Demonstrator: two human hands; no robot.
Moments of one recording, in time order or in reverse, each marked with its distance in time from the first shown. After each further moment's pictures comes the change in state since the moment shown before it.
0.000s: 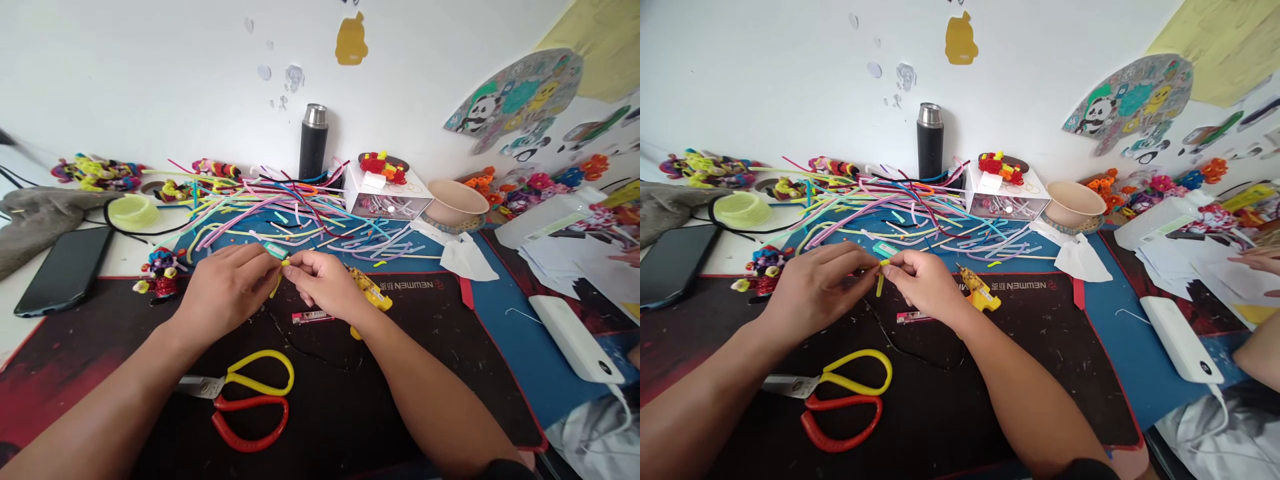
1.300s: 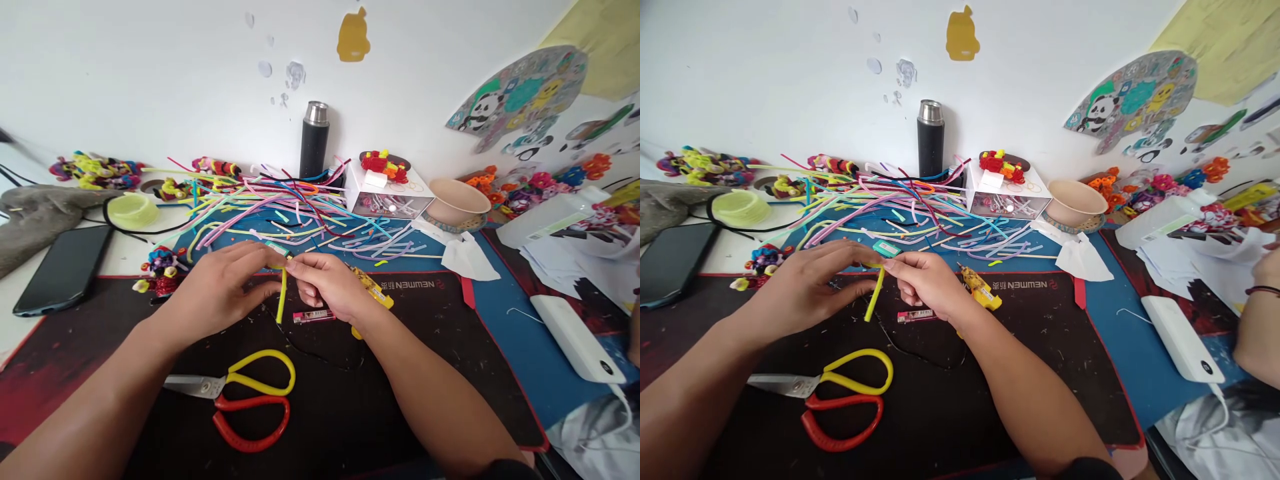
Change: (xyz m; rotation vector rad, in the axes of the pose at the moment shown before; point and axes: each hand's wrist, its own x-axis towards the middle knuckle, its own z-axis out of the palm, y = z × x) left_hand 0.001 -0.008 -0.016 -0.276 -0.125 0.010; right_hand 0.001 -0.003 0.003 0.437 -0.059 0.159
